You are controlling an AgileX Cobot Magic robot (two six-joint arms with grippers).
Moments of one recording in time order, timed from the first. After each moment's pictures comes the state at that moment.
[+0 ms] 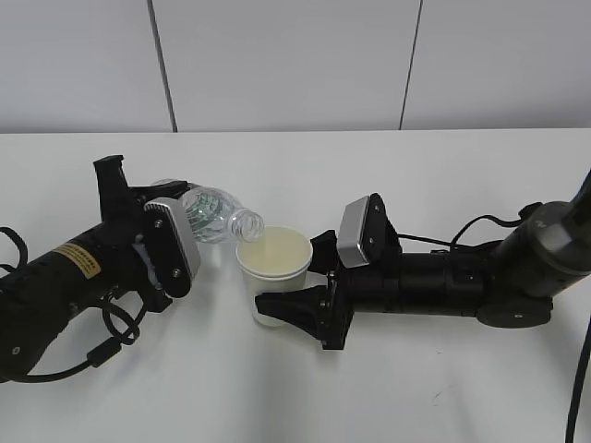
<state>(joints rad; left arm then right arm) -0.43 1.96 -0.57 0.07 -1.11 1.20 0.28 2.24 -0.94 -1.06 -1.14 0.29</state>
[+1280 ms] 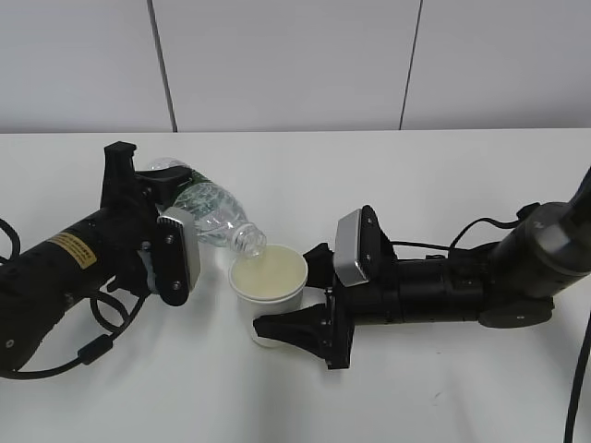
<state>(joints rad) -0.43 1.92 -0.57 0.07 -1.11 1.46 0.29 2.24 -0.94 -1.15 -1.13 0.29</state>
